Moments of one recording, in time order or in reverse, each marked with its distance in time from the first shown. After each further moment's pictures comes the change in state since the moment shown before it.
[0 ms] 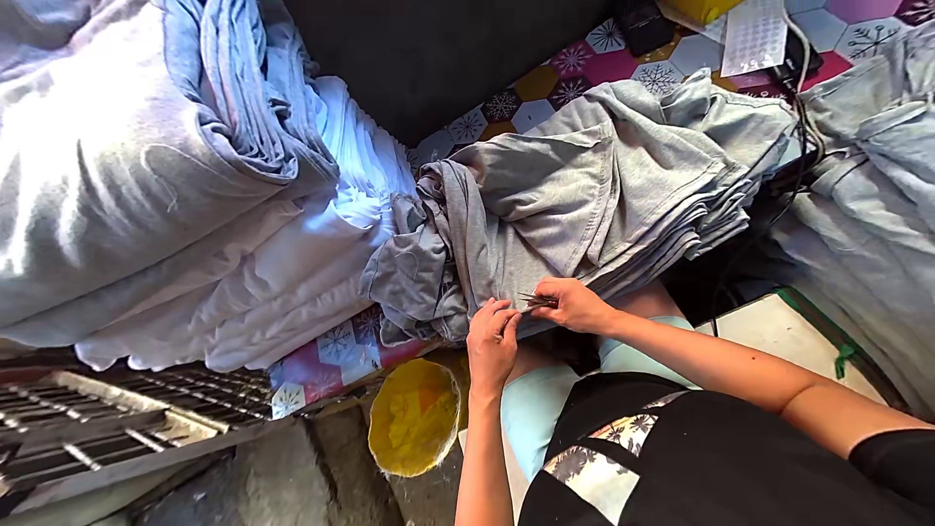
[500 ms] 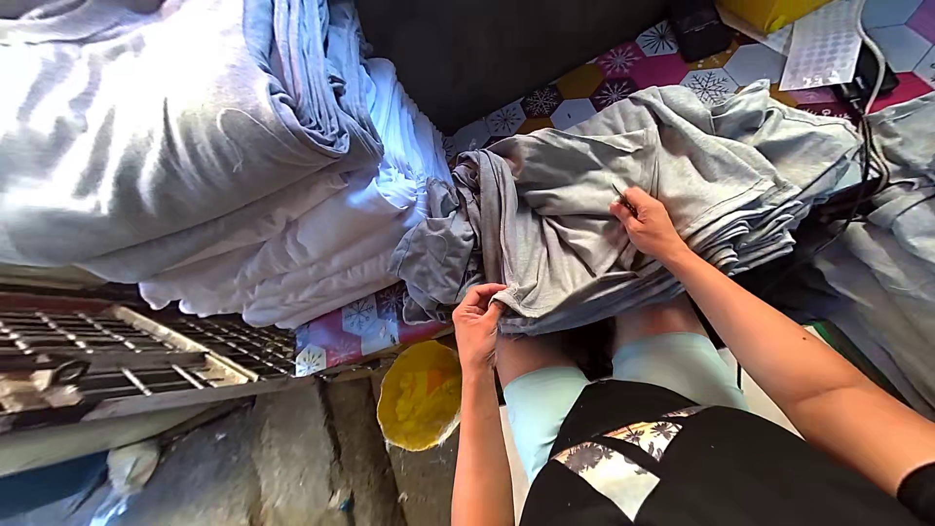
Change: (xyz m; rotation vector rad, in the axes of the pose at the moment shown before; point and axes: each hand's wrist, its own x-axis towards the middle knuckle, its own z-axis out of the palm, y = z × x) left_hand 0.021 0.020 -0.039 -0.900 0.298 -0.440; right_hand 0.042 0.042 -0.111 -0.112 0.502 -0.056
